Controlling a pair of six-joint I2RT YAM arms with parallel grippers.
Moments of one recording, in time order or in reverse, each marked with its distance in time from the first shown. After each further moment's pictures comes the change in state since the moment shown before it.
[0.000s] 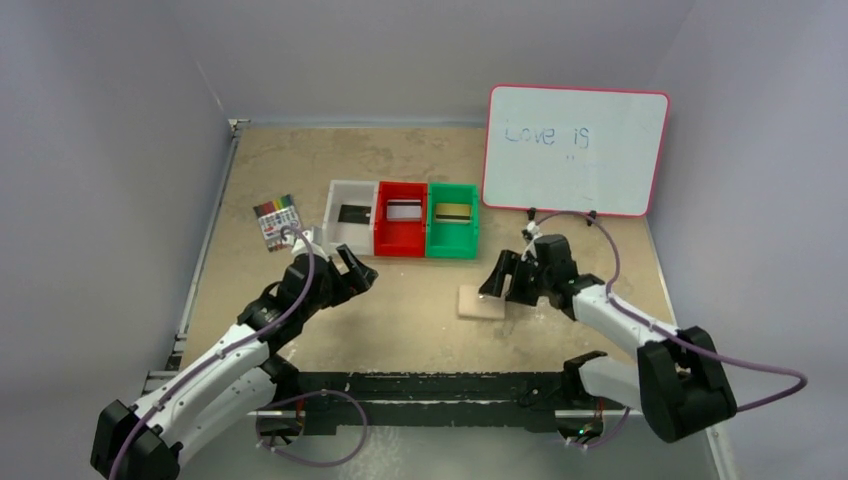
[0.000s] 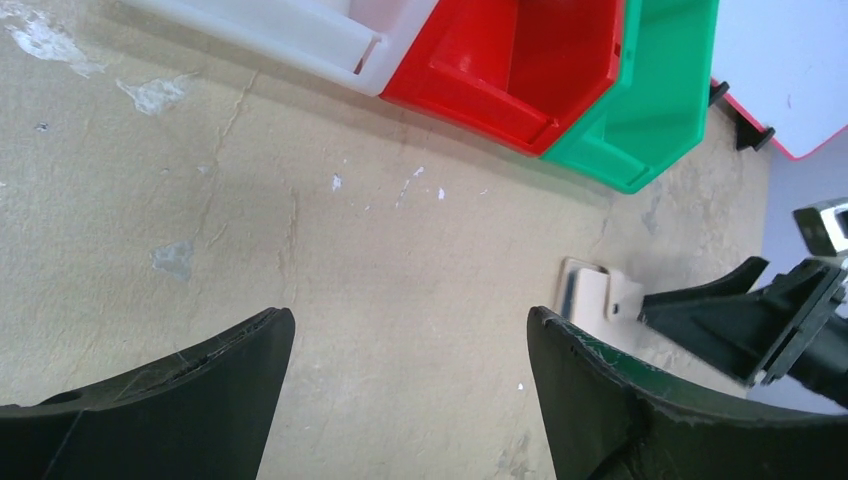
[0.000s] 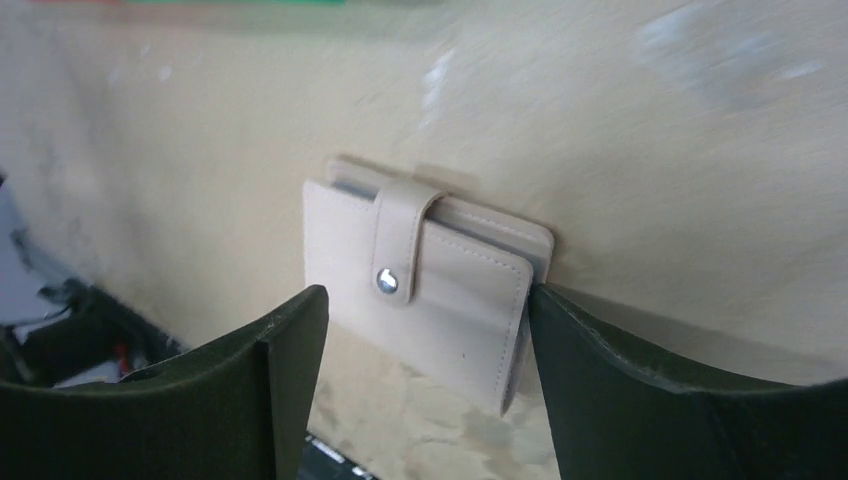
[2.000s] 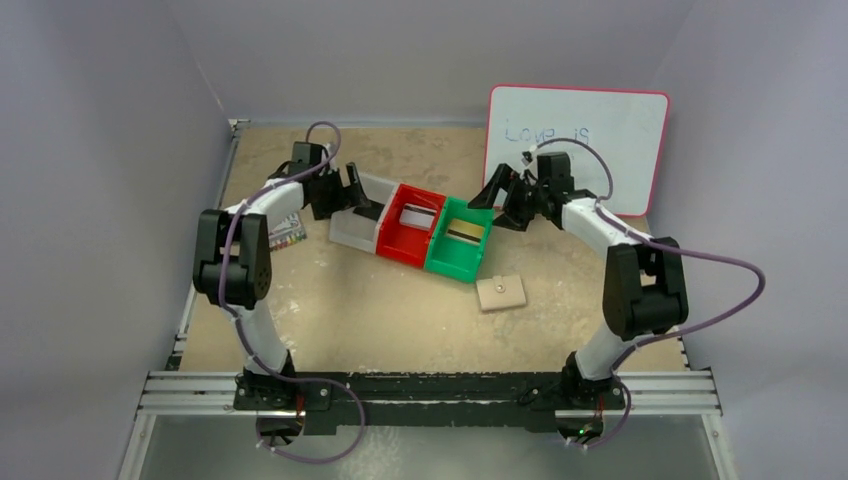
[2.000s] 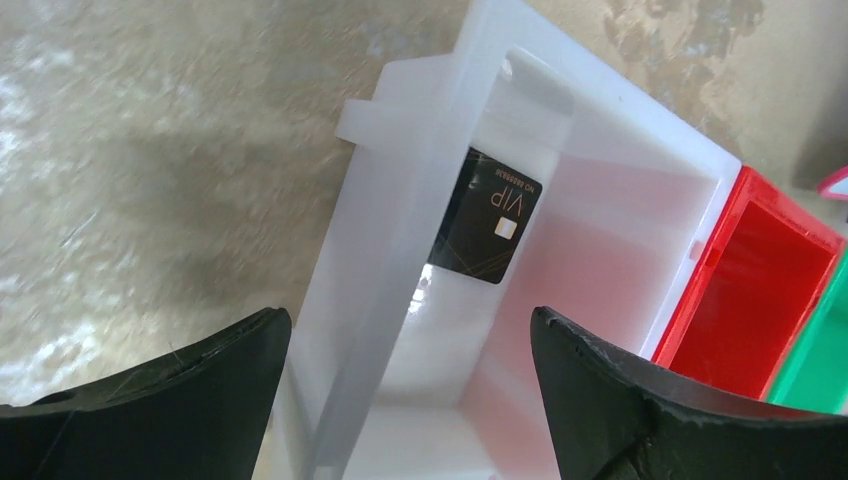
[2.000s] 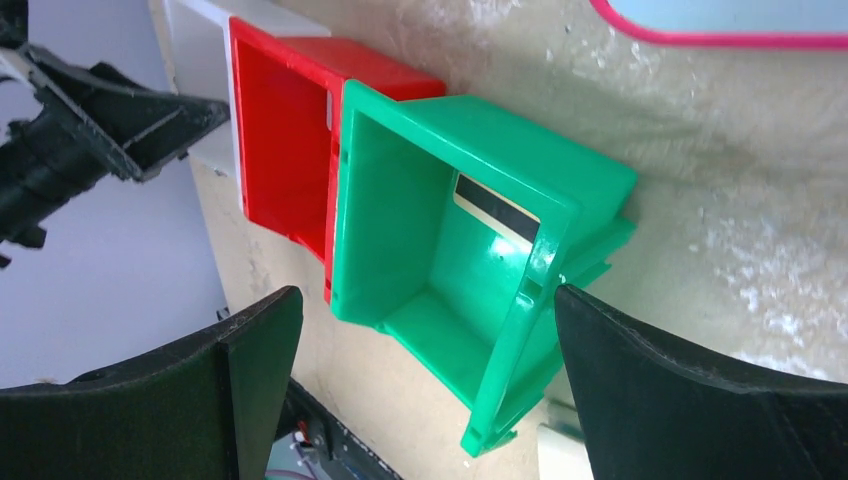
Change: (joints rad) left arm 0.467 1.159 0.877 -0.048 0.475 0.515; right arm -0.123 0.452 0.592 -0.033 -0.212 0.106
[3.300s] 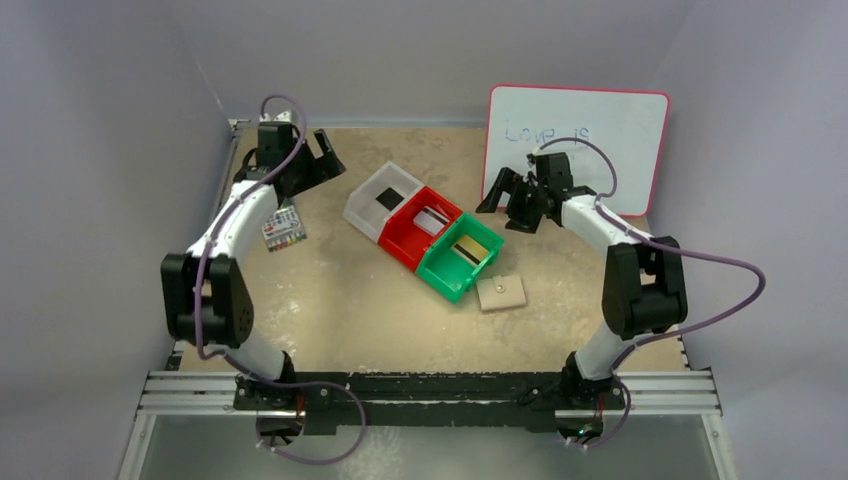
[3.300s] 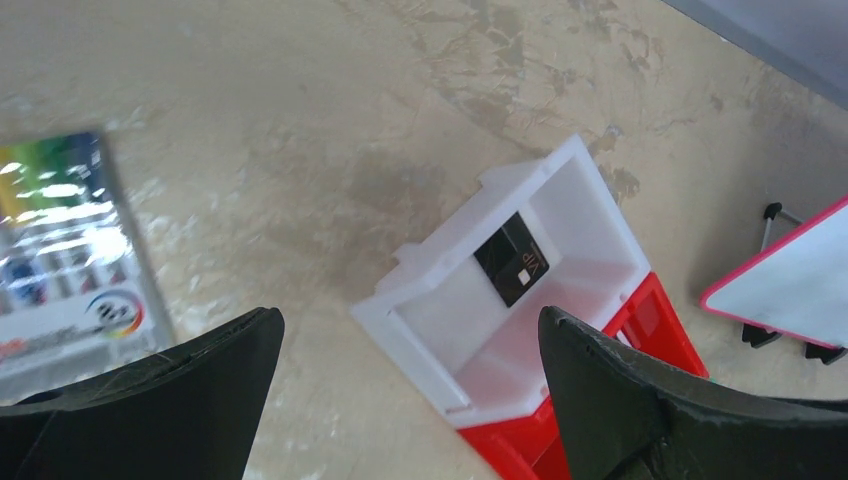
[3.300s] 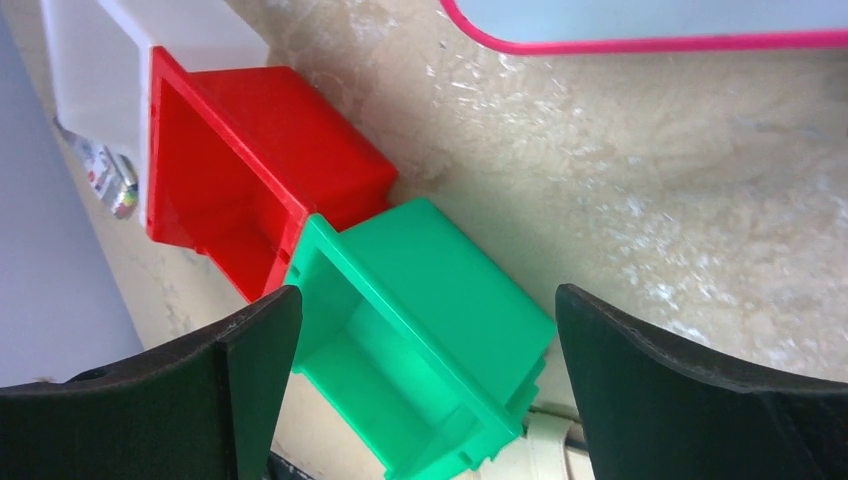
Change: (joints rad) left arm 0.050 -0.362 -0.040 -0.052 -0.233 -0.080; right arm -0.003 0.037 0.060 -0.103 0.168 -0.085
